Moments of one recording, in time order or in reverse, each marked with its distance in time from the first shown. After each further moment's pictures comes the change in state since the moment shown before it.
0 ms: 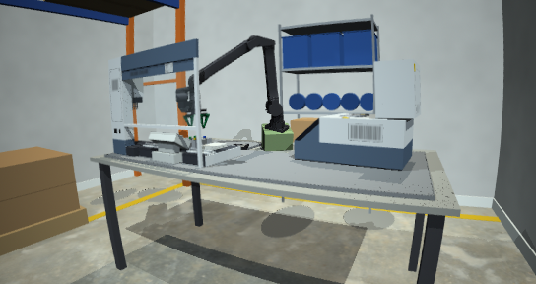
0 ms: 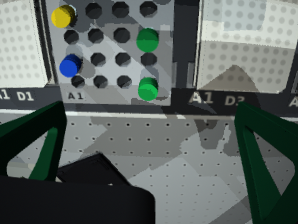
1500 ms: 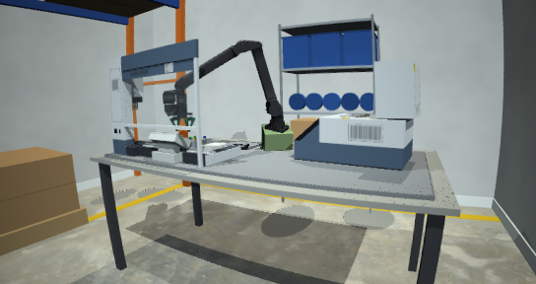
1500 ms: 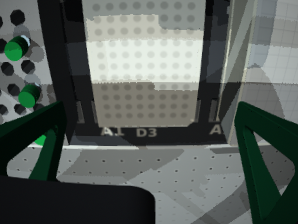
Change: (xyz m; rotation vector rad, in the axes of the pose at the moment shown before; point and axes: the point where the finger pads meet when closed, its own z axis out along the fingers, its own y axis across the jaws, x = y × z) arm -0.031 -0.079 0.010 0.058 0.010 0.004
